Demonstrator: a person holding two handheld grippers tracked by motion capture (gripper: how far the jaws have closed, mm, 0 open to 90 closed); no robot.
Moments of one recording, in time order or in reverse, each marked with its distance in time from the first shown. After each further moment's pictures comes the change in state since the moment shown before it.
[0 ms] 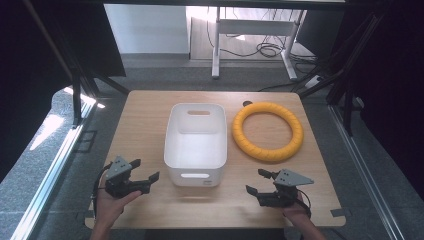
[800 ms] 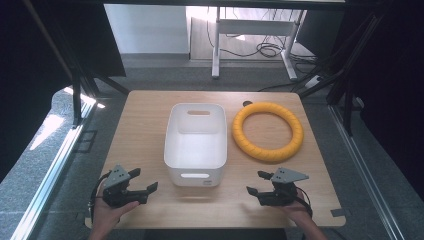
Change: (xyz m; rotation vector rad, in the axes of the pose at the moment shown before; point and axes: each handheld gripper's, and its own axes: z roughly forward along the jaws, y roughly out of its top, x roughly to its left) left arm -0.008 -0.022 -0.006 0.054 -0.053 0.014; right arm -0.005 0.001 0.004 0.133 0.000 -0.020
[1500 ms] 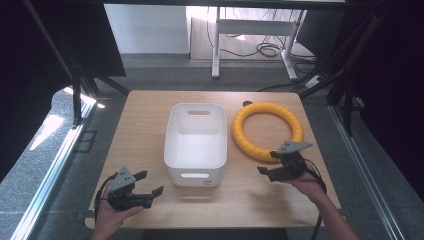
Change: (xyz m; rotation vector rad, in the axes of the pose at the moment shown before) left arm -0.013 0.004 0.002 0.008 -0.055 0.044; right arm -0.060 0.057 -0.008 0.193 -0.065 0.002
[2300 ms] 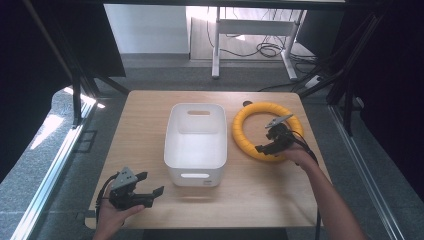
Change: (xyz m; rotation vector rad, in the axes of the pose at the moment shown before) left arm 0.004 -0.004 0.006 0.030 0.017 -0.042; right arm -0.067 0.039 0.065 0.216 -0.033 -0.013
